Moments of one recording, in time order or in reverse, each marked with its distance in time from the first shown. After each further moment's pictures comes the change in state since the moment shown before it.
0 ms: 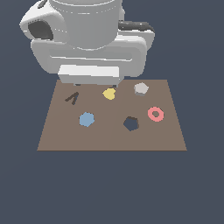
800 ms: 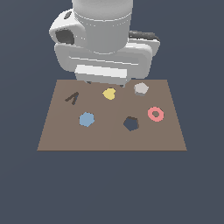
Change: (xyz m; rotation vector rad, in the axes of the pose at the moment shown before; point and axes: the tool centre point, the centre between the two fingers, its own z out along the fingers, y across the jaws) arm -0.025 -0.021 0.022 0.004 -0.006 0.092
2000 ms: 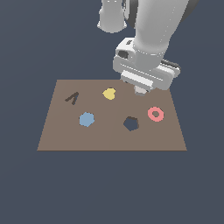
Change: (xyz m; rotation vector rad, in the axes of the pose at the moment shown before) arm -0.089 -0.109 0.095 0.017 -0.028 0.388
